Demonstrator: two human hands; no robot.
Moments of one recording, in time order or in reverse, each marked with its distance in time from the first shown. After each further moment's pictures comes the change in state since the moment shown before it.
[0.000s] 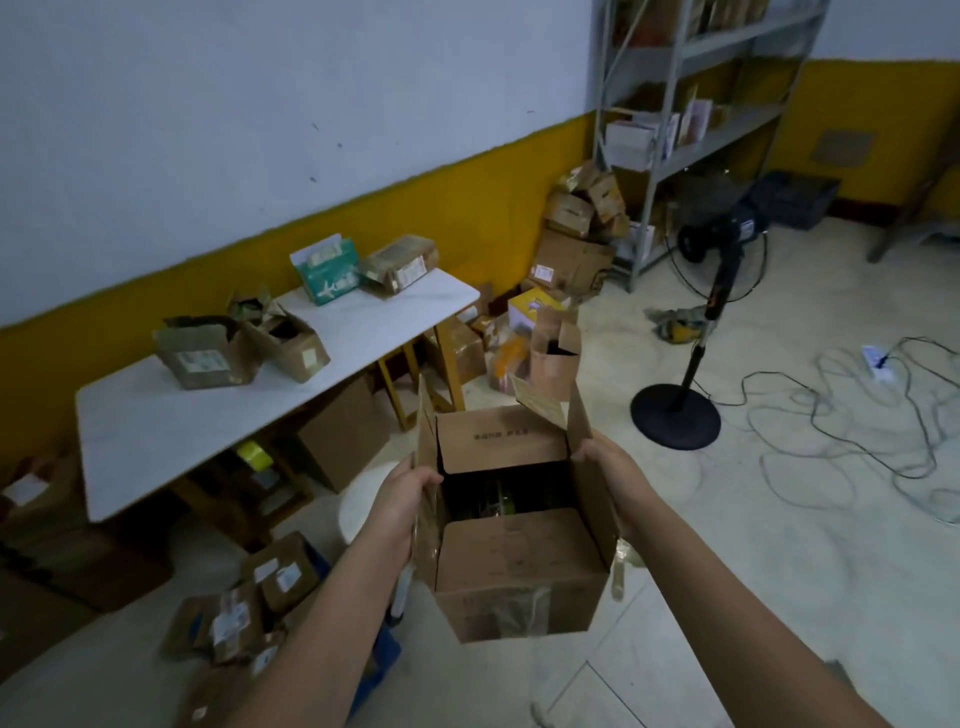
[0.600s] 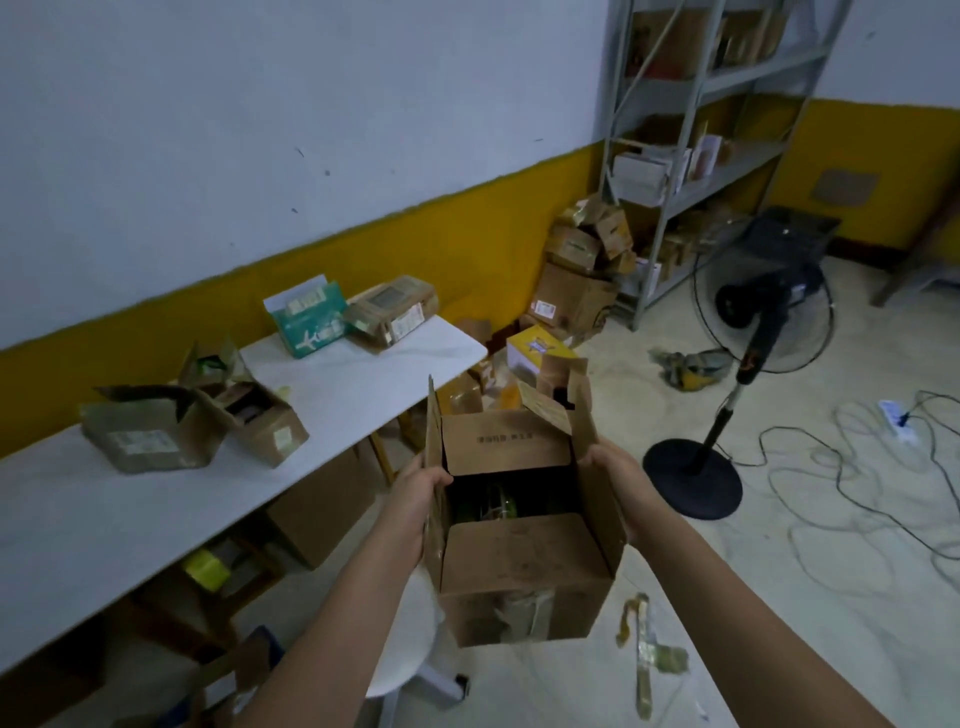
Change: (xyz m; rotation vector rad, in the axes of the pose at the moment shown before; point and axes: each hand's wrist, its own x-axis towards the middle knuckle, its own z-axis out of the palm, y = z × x) left_hand 0.250 0.146 0.020 -0.022 -0.089 0.027; right_hand 0.250 -0.091 0.060 -0.053 0.074 0.000
